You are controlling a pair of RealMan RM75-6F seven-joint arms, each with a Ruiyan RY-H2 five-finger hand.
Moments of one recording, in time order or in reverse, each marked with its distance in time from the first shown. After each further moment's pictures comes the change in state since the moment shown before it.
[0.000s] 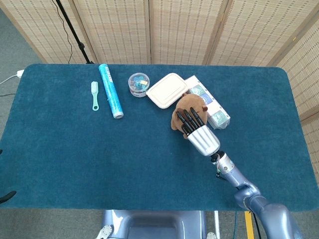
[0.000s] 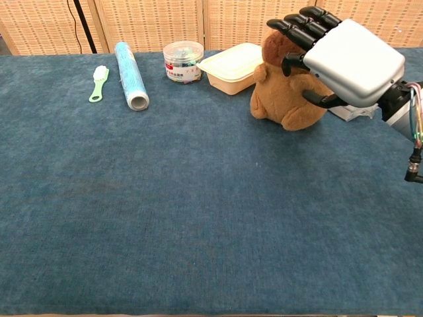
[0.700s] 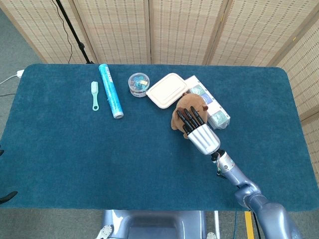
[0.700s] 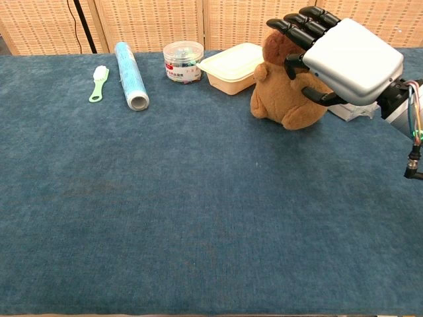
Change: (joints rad) left arm -0.001 0.001 0.001 -0.005 0.003 -0.002 0.010; right arm 0.016 -0.015 -0.022 0.047 0.022 0.000 0.016
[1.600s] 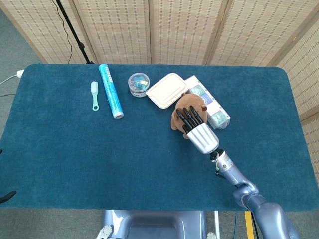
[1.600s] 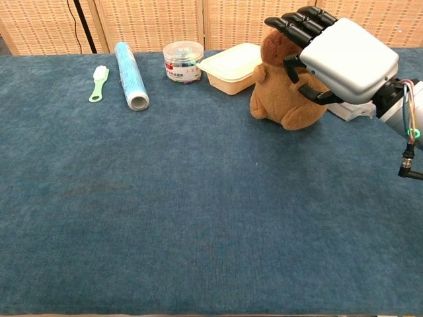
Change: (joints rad) left arm 0.001 0.001 -0.002 0.005 -0.004 0.003 -0.011; right arm 0.012 -0.017 -0.004 0.011 0.029 -0.005 0.033
